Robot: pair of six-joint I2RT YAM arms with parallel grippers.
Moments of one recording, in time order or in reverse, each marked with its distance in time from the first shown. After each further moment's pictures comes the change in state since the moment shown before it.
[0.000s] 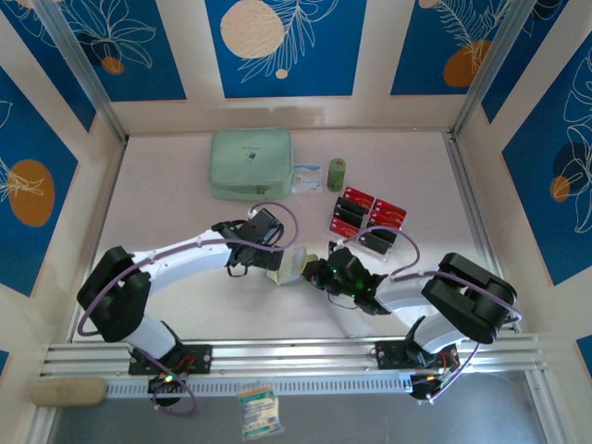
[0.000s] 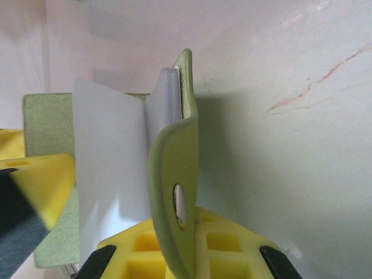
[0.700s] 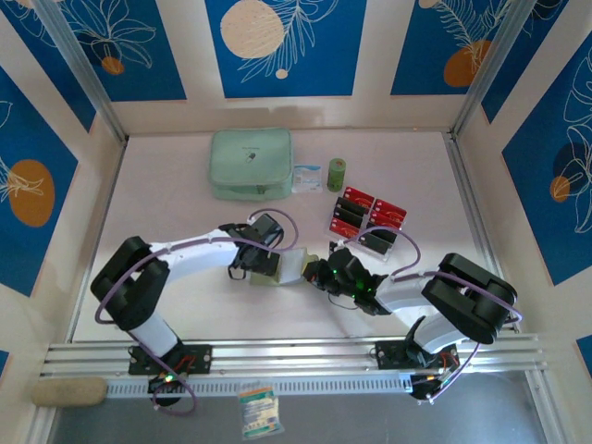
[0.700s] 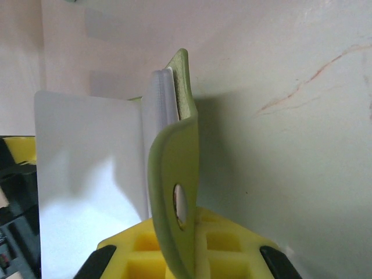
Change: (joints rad) left arm 0.023 0.077 -0.028 0.010 0.006 -0.003; right arm 0.001 0.001 -0.003 -0.007 0.007 0.000
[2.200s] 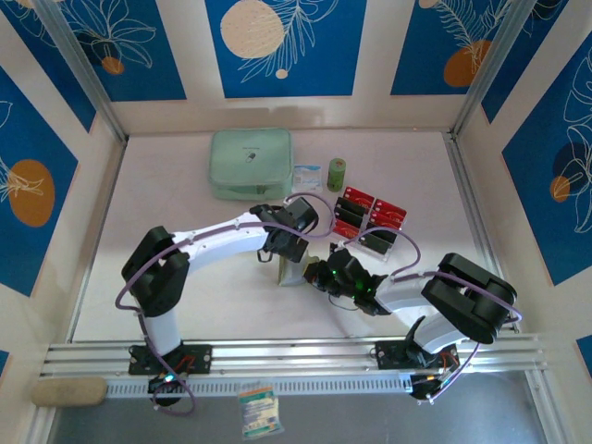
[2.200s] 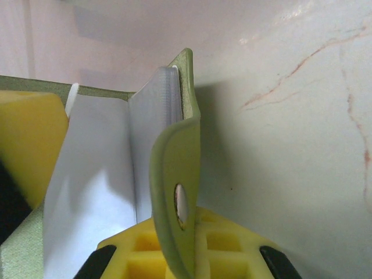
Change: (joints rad) left arm -0.128 0.192 0.389 -0.179 -0.108 0.109; right arm 0.010 0.002 0.000 -0.024 0.012 0.004
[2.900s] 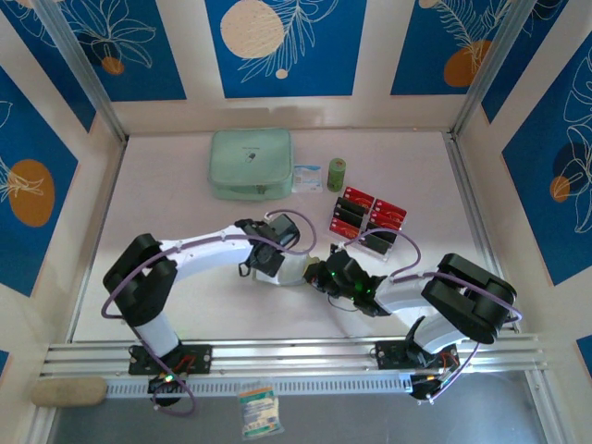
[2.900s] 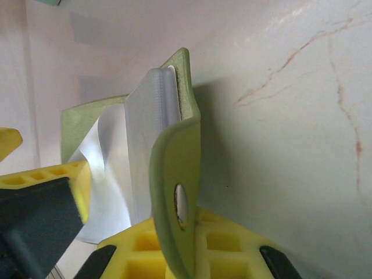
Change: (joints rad) left arm 0.036 -0.114 -0.251 0.020 -0.078 0.021; right arm 0.019 0.000 0.000 -0.008 0.035 0.031
